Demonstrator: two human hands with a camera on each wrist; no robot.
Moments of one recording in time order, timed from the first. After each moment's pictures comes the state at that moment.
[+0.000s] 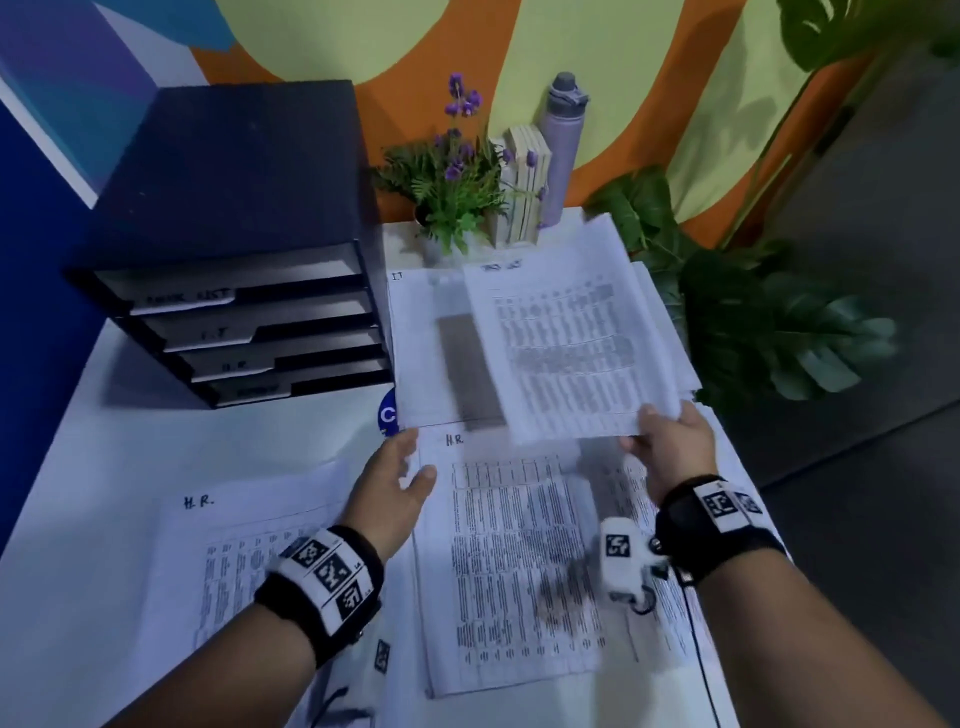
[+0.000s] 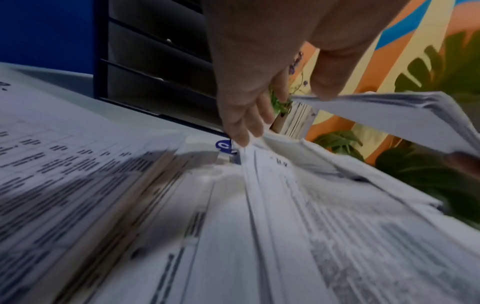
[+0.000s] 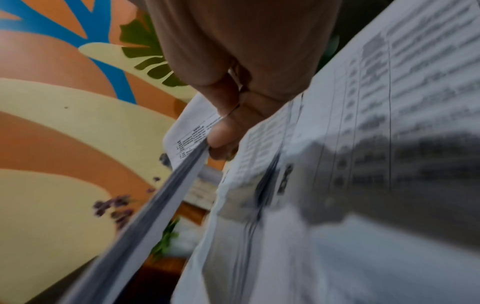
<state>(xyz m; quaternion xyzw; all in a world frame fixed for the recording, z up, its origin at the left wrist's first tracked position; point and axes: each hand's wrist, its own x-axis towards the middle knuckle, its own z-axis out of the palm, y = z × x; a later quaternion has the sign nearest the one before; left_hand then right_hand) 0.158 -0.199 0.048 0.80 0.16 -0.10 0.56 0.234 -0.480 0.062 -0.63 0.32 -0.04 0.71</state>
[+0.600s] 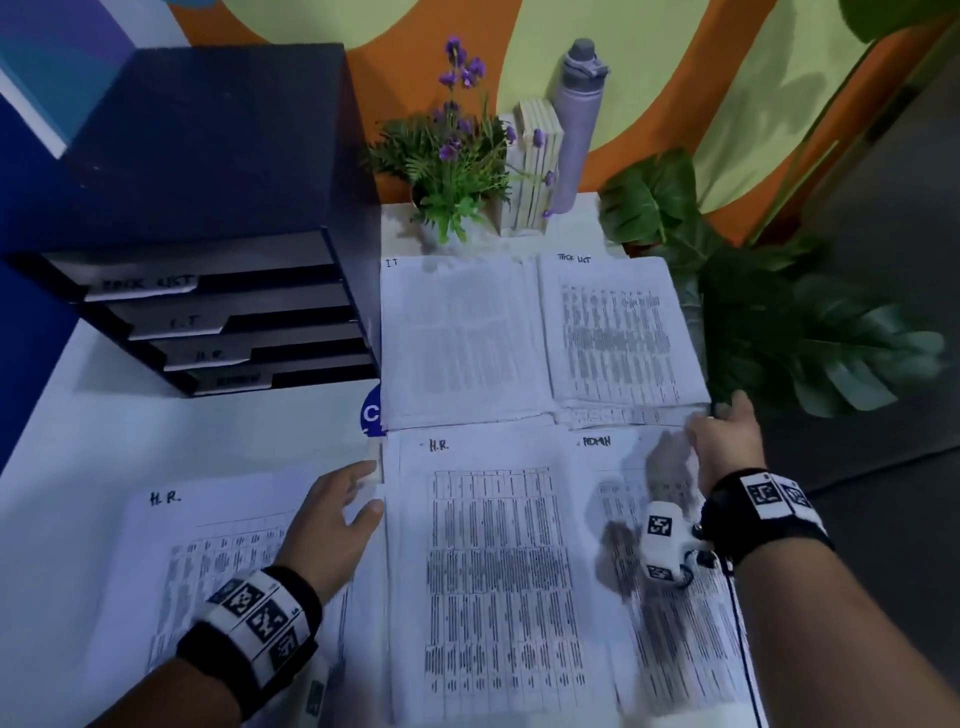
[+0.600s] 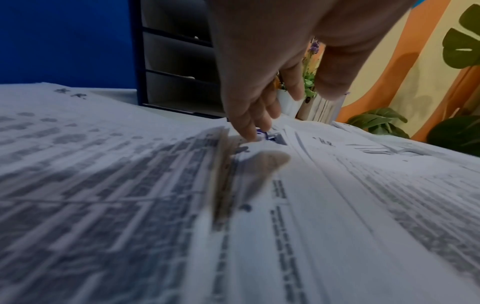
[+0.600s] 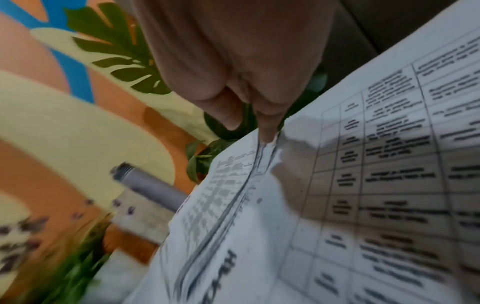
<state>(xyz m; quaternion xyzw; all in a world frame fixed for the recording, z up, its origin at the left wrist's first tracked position) 0.144 -0.181 0.023 0.85 0.19 -0.08 0.48 0.289 -0.559 0.027 -0.72 0.36 -0.01 0.59</state>
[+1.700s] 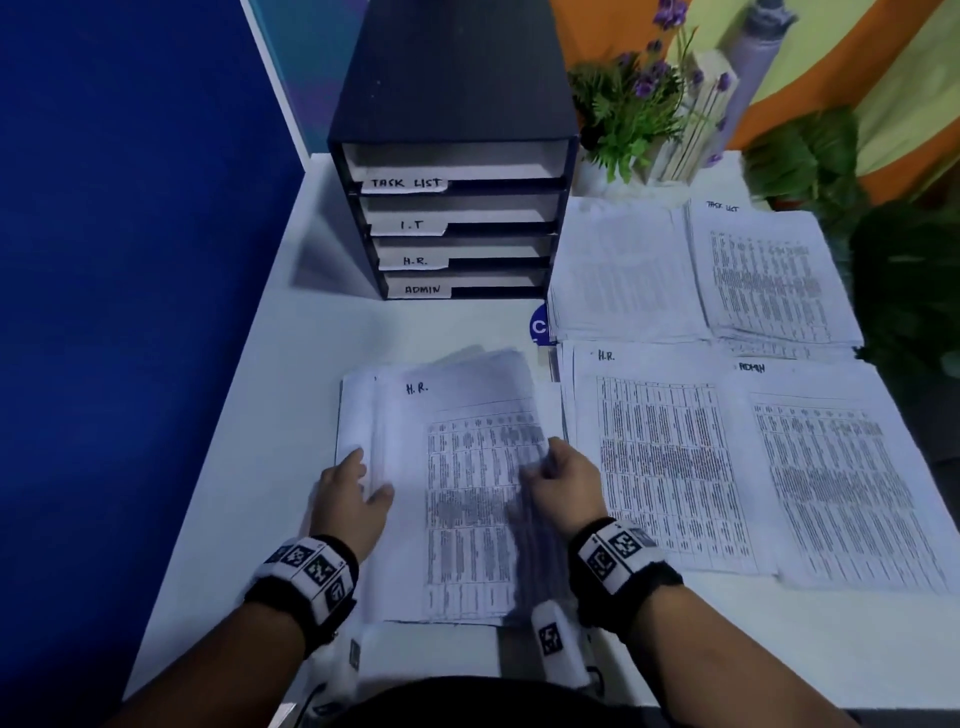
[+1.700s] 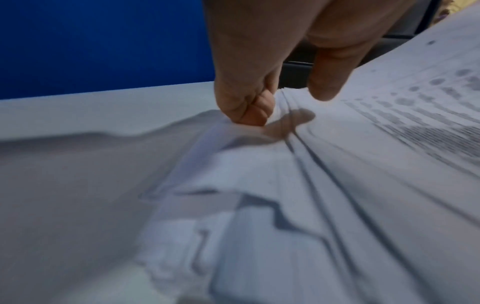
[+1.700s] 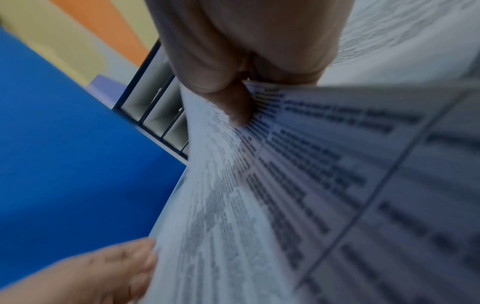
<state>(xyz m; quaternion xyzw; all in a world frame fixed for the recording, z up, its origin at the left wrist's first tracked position) -0.014 -0.008 -0.031 0.86 0.32 -0.06 0.38 0.070 -0.247 0.001 -0.88 0.03 0.18 0.44</state>
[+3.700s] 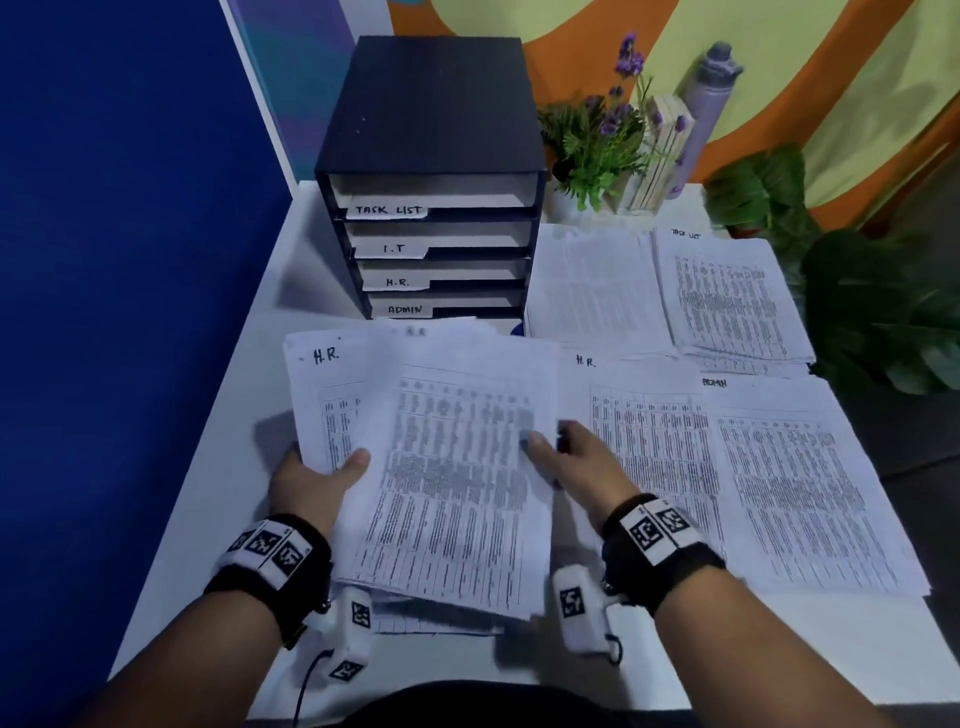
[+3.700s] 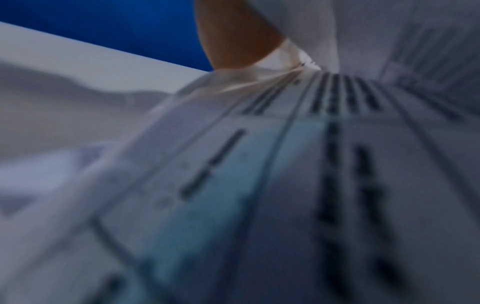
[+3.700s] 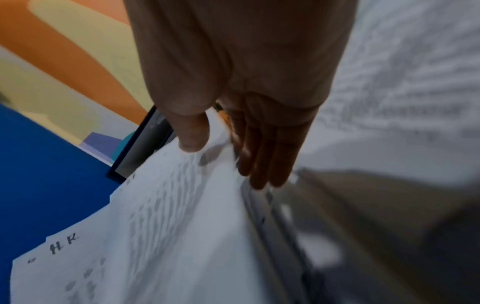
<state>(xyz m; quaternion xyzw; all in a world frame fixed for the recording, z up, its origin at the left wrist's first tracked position) 0.007 -0.016 0.027 0.70 0.41 0.09 0.57 0.098 -0.289 0.042 -0.81 0.04 0.24 0.53</state>
